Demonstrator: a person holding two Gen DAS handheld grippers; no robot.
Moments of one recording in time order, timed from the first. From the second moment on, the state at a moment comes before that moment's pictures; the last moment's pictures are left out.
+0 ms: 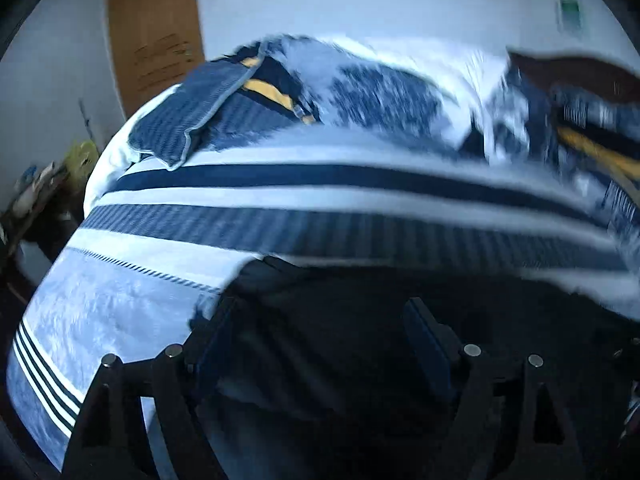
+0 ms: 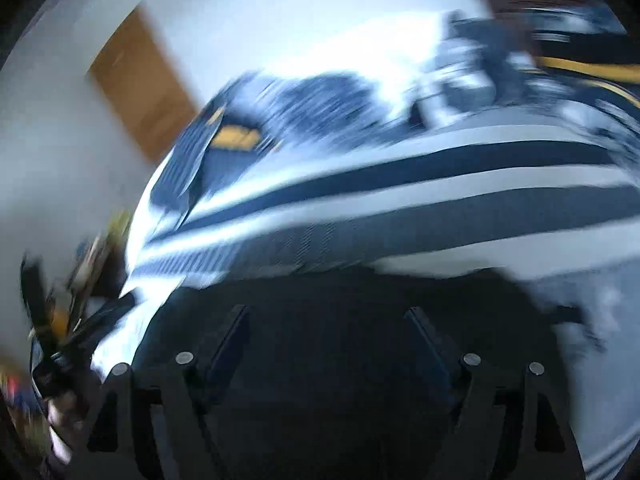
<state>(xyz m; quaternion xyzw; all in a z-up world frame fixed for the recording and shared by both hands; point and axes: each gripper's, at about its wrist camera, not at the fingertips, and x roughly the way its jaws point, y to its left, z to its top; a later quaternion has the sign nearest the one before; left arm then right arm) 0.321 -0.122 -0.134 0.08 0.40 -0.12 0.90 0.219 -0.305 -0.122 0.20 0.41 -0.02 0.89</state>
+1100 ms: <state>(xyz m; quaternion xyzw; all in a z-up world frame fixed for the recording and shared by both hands) 0.223 0.107 -0.178 -0.14 0.42 -0.05 0.90 0.012 -0.437 -0.191 0.39 0.39 -0.15 0.82</state>
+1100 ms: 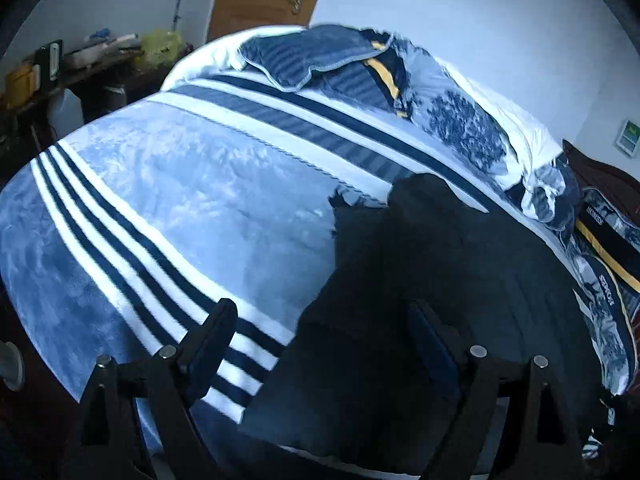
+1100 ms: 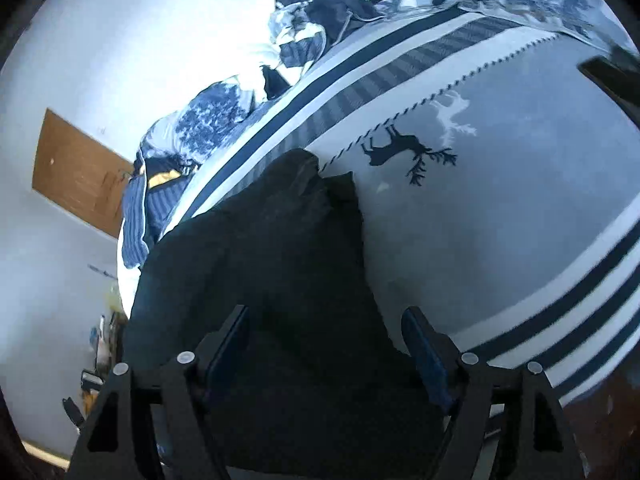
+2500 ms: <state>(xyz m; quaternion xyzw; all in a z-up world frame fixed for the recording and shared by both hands) 0.168 0.126 -0.203 -0.19 0.46 -0.06 0.86 -0.038 -0.402 -0.219 0.35 0.43 -0.13 0.82</state>
